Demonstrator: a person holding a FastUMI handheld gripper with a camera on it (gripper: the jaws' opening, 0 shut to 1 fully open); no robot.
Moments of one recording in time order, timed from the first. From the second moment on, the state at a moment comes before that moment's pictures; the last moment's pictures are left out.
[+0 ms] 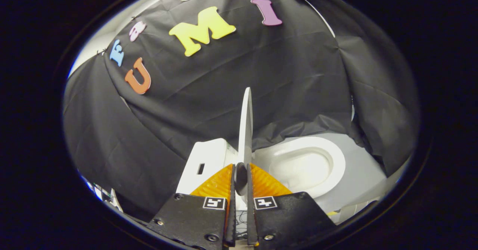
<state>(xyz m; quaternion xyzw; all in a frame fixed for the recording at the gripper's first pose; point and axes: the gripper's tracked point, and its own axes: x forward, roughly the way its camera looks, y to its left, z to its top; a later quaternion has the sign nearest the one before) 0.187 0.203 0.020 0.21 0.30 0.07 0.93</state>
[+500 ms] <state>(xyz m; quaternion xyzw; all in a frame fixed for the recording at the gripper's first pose) 0.188 0.267 0.031 0.12 0.28 0.11 0.94</state>
